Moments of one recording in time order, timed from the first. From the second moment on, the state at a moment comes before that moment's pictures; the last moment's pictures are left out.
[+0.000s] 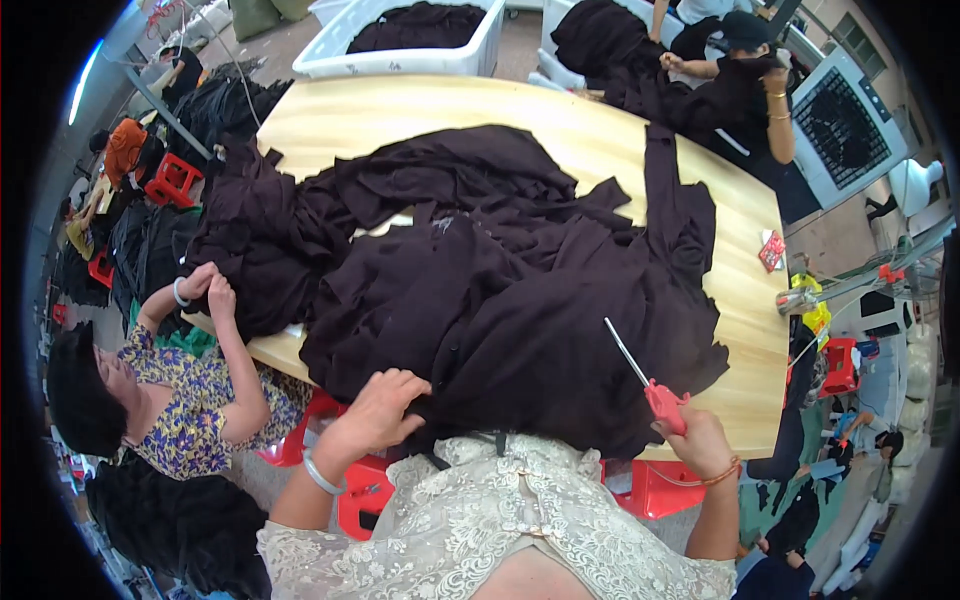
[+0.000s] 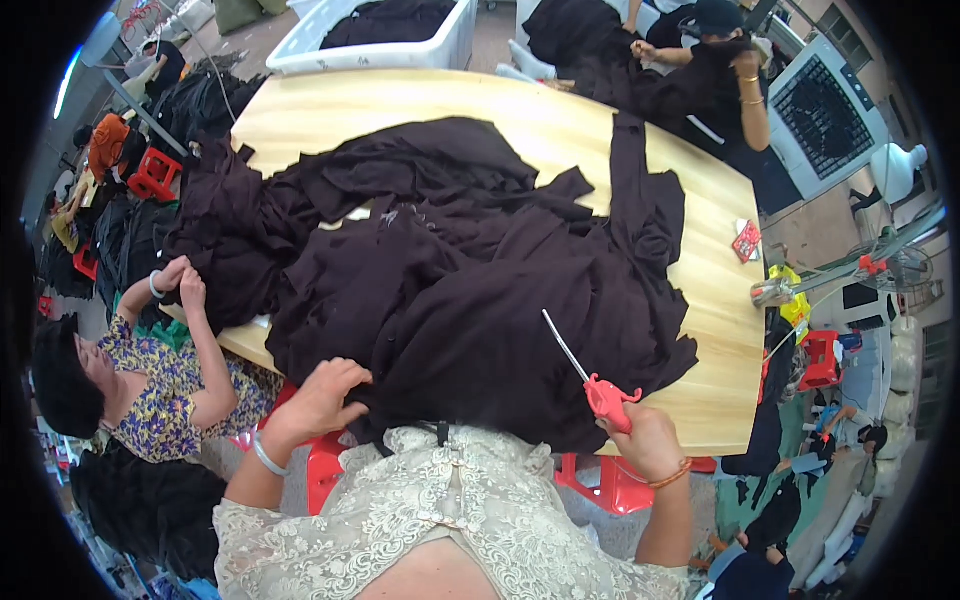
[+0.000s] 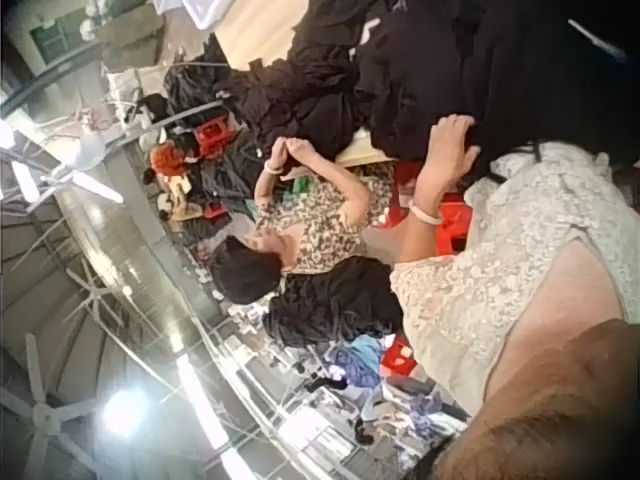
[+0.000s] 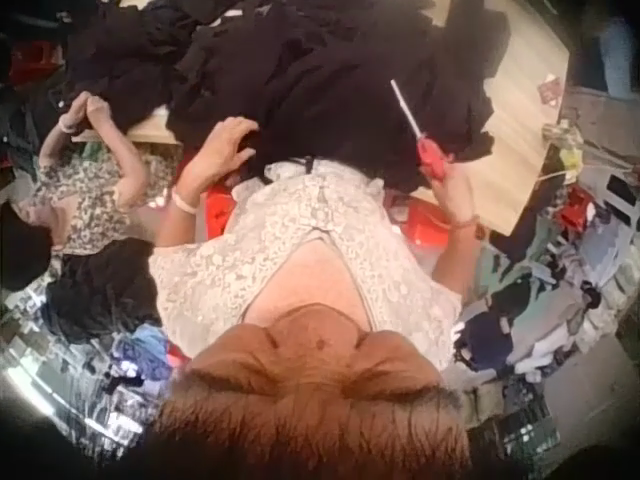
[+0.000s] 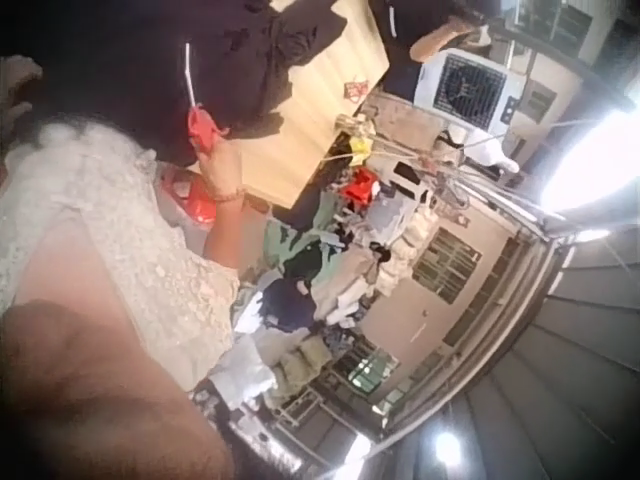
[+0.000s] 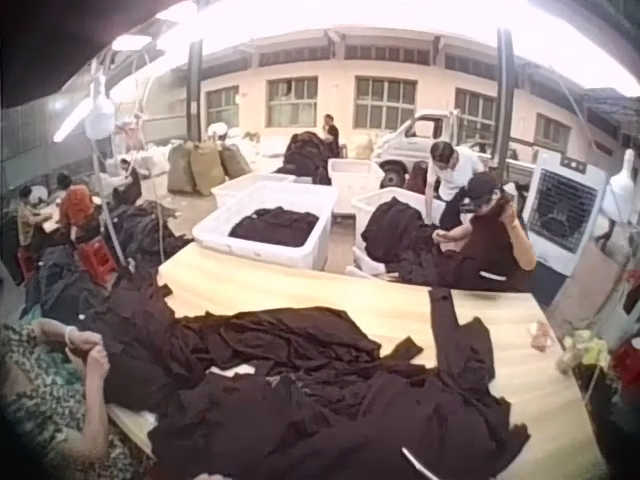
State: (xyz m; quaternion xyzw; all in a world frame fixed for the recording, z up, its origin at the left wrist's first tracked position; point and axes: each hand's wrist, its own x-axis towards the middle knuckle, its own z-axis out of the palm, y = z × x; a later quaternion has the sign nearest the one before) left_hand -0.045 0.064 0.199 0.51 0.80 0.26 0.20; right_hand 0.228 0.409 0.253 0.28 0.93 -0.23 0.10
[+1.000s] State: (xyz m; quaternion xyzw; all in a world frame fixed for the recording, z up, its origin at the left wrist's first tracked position) left_hand -0.026 0.120 0.153 0.23 0.69 0.67 0.12; right_hand 0.154 0.346 0.278 0.03 0.96 -0.23 0.15
